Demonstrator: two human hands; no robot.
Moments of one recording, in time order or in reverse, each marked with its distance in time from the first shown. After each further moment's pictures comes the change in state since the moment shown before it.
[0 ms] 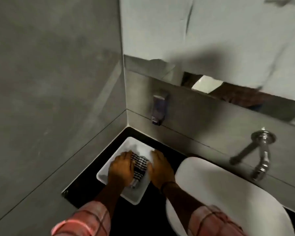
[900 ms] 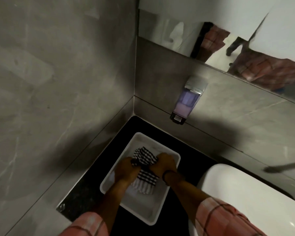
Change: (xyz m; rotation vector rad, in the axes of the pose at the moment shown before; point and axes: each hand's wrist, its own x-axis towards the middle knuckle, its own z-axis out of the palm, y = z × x) left_hand 0.097 -0.069 0.075 -0.590 -0.363 -0.447; right_hand 0.124 0.002 0.077 0.092 -0.292 0.379
